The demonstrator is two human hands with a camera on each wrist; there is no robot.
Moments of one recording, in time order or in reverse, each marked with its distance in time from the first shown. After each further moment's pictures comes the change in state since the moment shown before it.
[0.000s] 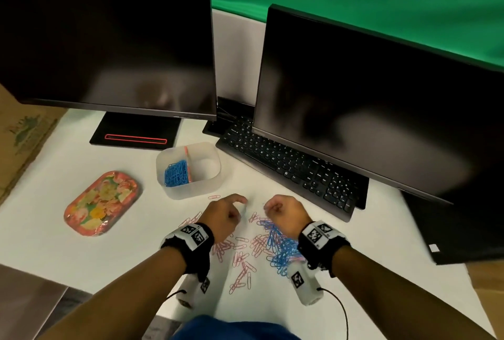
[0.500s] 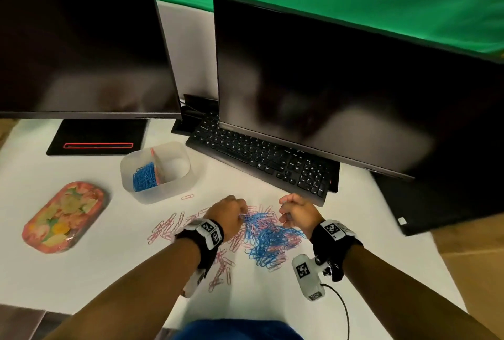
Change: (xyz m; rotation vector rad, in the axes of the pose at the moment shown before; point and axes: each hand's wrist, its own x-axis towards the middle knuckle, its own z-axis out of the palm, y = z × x) left_hand 0.032 0.031 0.054 0.448 -0.109 0.074; right_hand -0.024 0.057 -0.052 0.513 0.069 0.327
